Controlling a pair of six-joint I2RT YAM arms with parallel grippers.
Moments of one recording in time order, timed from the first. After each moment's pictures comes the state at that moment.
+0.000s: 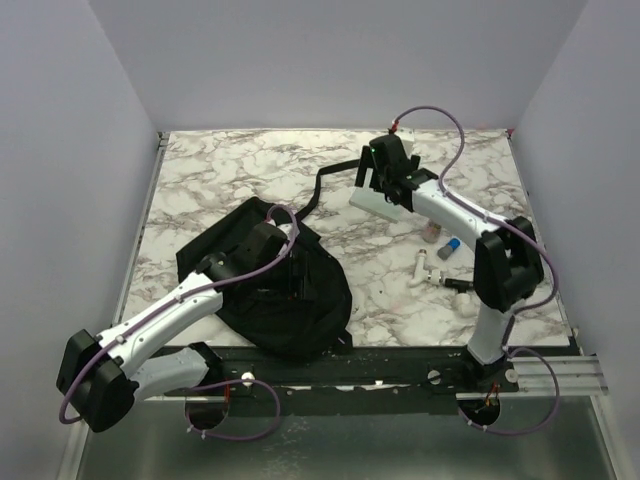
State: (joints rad) left arm -0.71 1.09 0.79 -0.63 0.19 -0.64; right arm 0.53 1.79 1.40 -0.30 0.42 0.50
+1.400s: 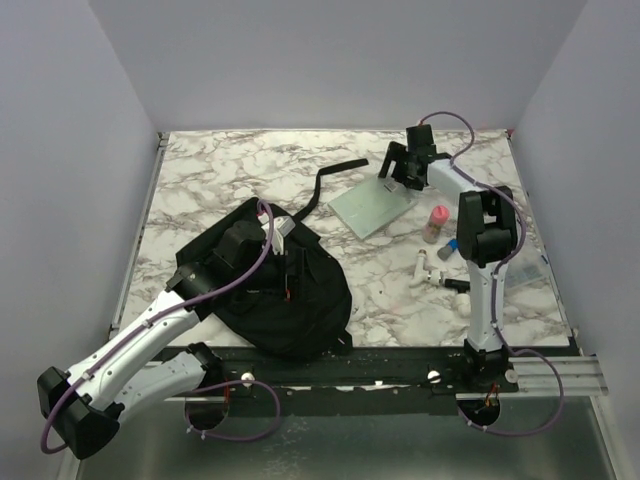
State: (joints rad) left arm -0.71 0.87 0.81 -0.59 0.38 -0.64; right arm 0.20 2.34 1.86 -0.31 -0.01 0.48
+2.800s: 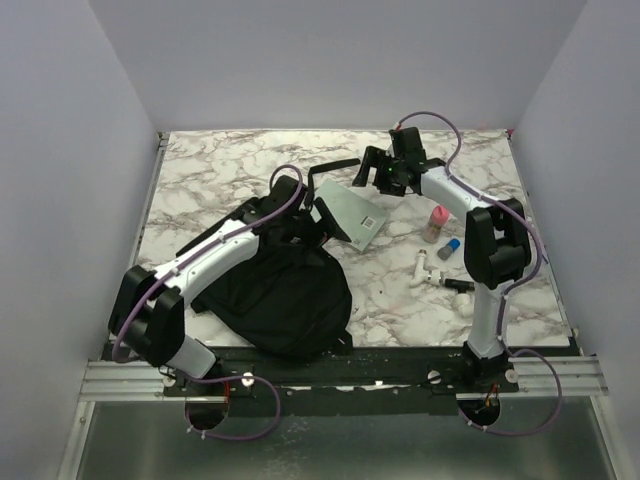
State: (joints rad) left arm -0.61 1.44 1.11 -0.52 0.38 -1.11; right arm 0.34 2.01 1.56 -0.31 -0.17 0.51
